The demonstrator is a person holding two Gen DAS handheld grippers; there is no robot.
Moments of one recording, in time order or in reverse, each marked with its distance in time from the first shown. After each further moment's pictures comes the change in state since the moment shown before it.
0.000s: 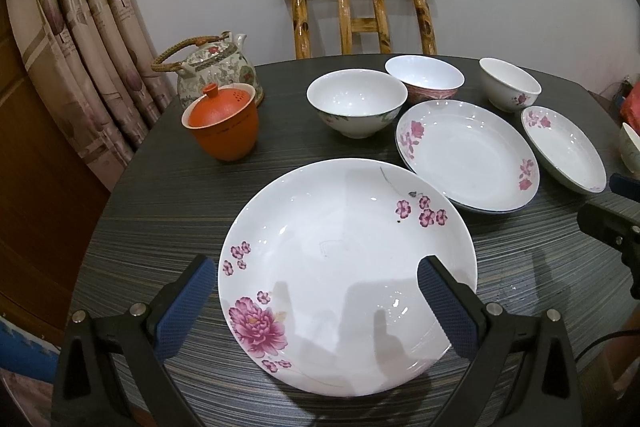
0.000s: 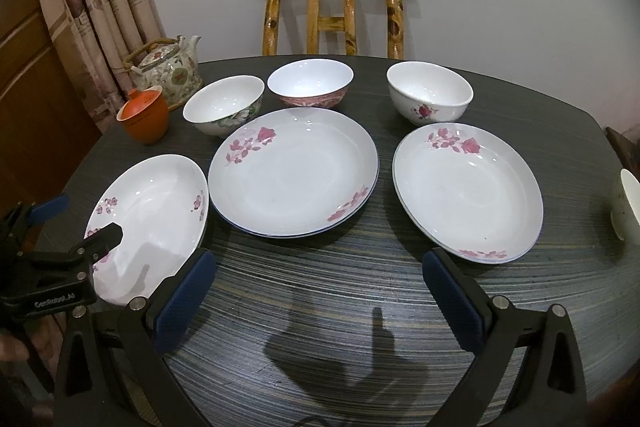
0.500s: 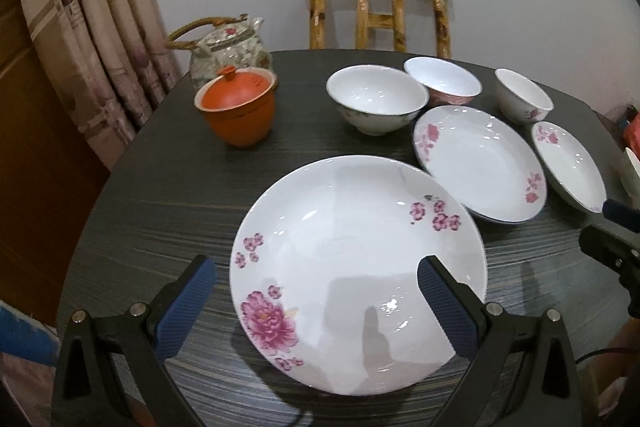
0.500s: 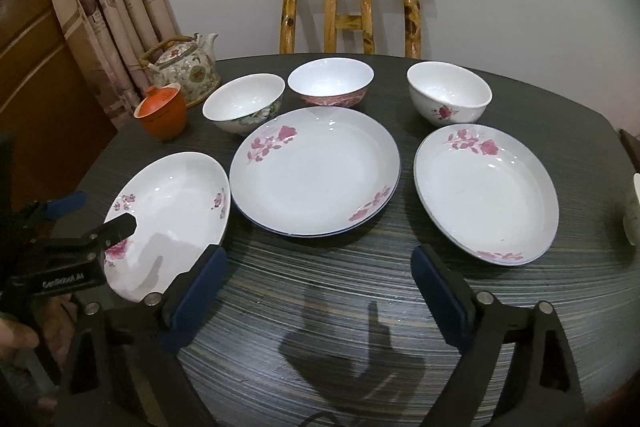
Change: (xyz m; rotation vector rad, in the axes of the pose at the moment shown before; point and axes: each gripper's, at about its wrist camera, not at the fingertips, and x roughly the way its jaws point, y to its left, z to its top) left arm 0.003 0.023 0.008 -0.089 0.062 -0.008; right arm 0.000 0.005 0.003 -0.005 0.020 0.068
